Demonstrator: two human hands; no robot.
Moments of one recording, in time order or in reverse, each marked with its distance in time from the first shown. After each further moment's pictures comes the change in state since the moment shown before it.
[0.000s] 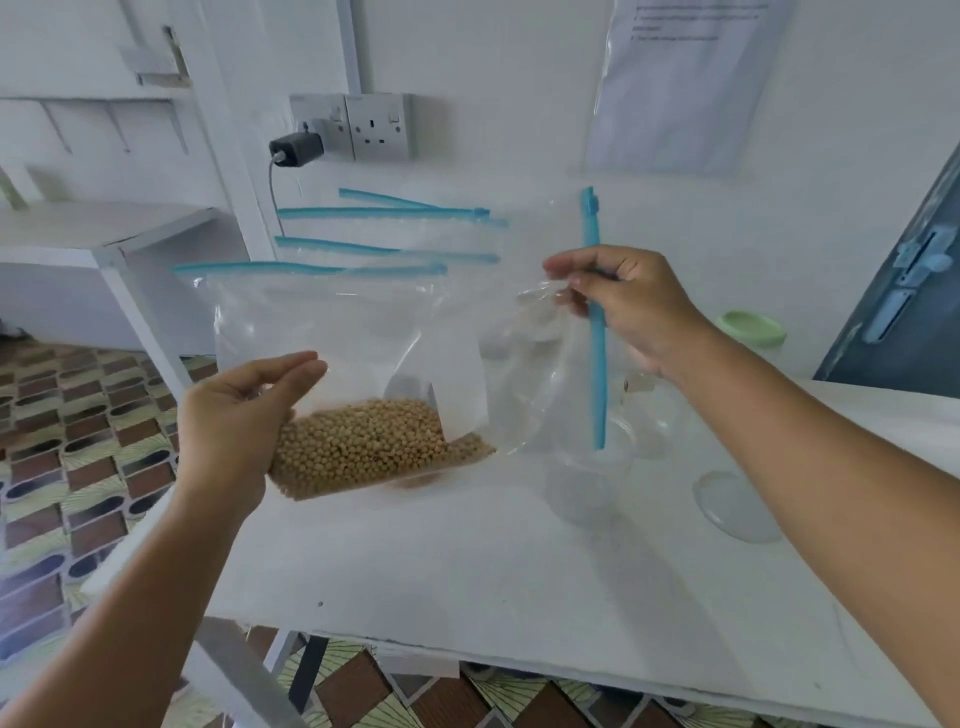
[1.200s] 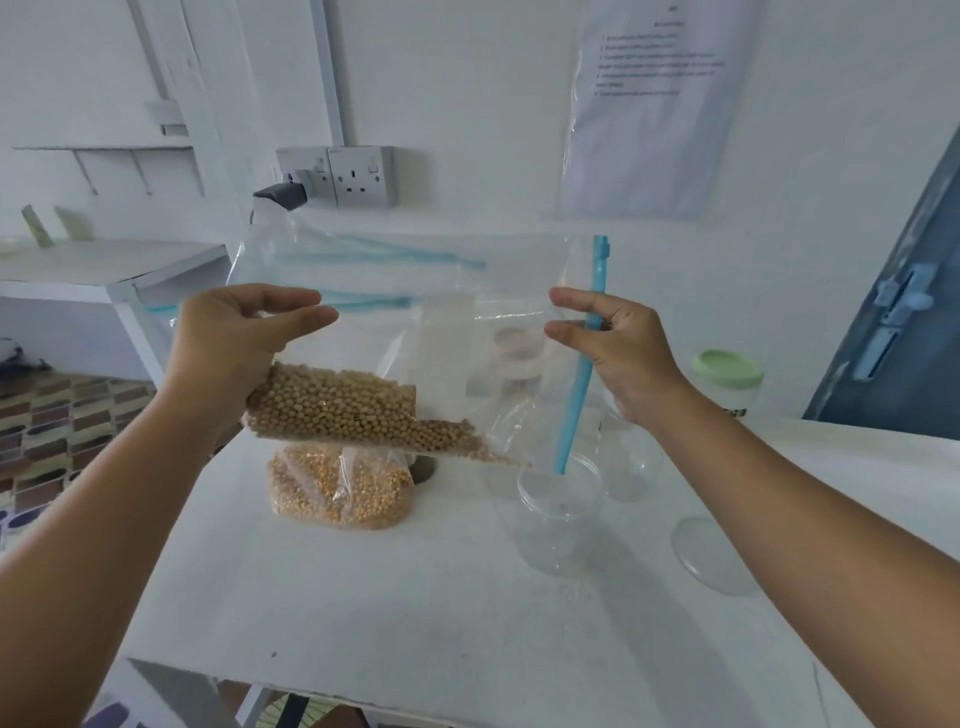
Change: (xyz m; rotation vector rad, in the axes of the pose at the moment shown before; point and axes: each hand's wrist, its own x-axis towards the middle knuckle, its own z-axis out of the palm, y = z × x) left_hand 0.052 0.073 0.058 0.280 -0.082 0.181; right_hand 0.011 0.027 -0.040 0.007 0.122 -0.008
